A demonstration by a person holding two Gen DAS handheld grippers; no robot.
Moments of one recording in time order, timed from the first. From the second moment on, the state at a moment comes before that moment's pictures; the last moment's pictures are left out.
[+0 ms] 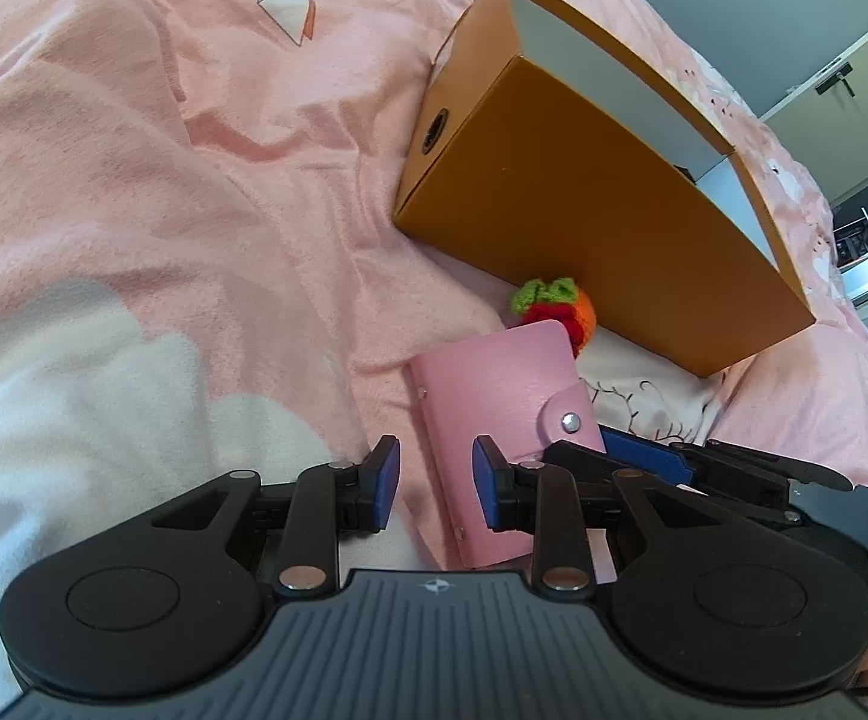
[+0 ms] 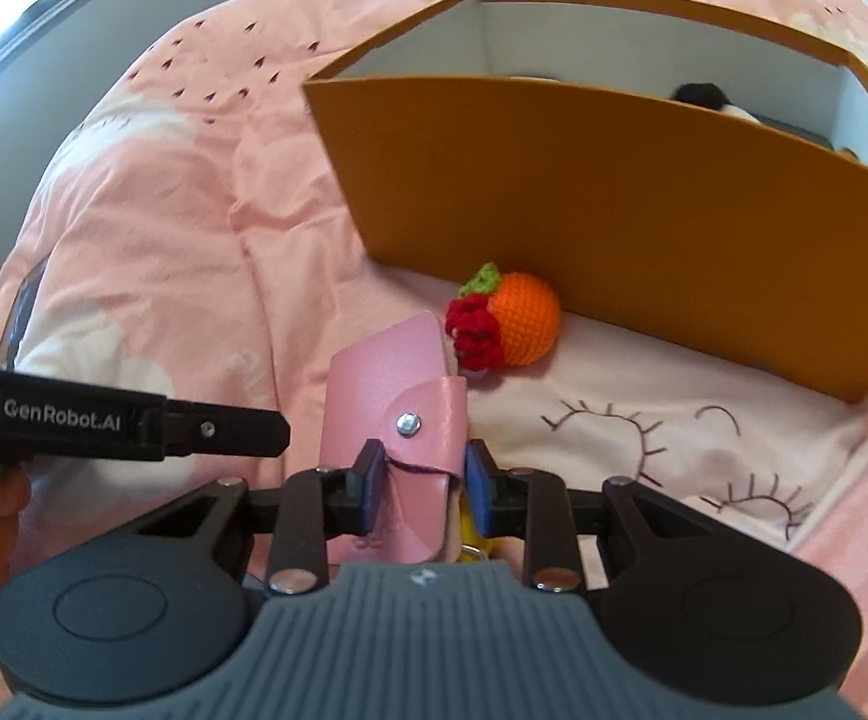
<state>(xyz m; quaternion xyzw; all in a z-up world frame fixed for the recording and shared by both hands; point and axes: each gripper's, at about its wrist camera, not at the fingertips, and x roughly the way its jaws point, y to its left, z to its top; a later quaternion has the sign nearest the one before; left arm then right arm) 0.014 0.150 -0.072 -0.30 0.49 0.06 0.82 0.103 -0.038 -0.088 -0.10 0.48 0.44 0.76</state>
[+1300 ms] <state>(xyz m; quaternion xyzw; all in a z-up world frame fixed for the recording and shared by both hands) 0.049 0.109 -0.085 -0.28 0.52 -0.03 0.80 0.152 -0.144 -0.096 -0.03 0.56 0.31 0.77</state>
